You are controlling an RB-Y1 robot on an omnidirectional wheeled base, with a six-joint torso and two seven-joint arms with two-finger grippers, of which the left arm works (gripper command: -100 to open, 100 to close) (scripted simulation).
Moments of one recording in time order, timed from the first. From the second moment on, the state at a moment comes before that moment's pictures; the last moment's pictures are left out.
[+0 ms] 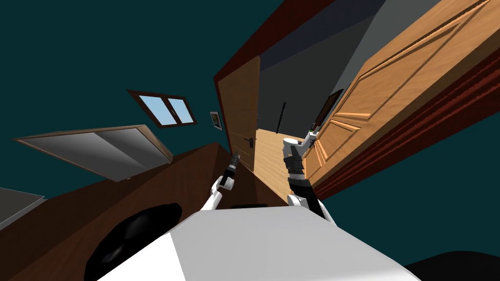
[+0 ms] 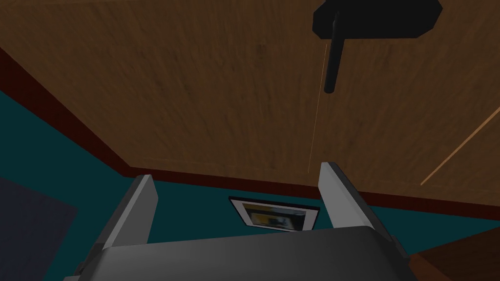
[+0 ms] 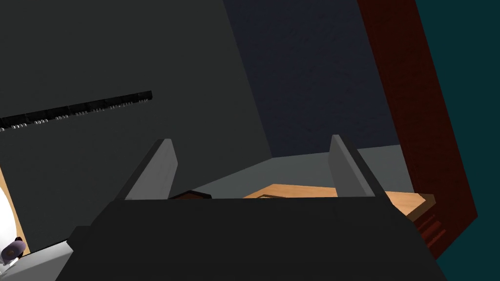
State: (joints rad) arm -0.13 0.10 -0.22 -1.24 -0.01 -0.52 0.12
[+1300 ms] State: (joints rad) arm -0.30 0.08 -0.27 -0.99 -0.03 -0.52 0.17
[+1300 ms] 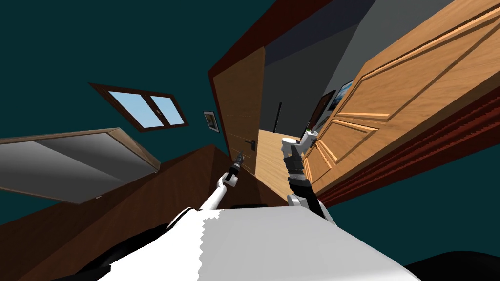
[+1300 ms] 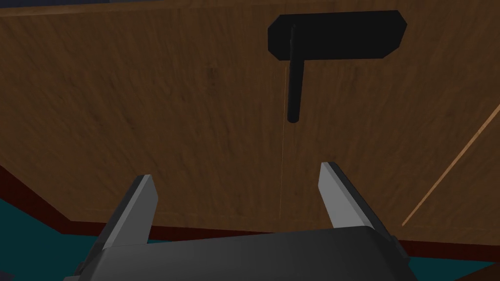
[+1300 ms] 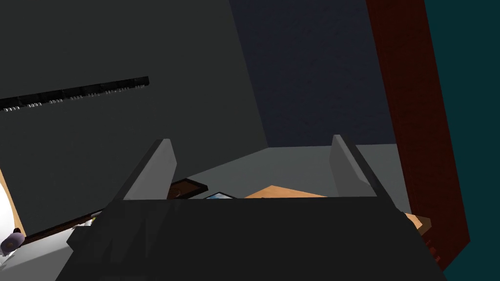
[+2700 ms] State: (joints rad) arm -0.53 0.01 -0.33 -0.63 -0.05 -0.54 0.24
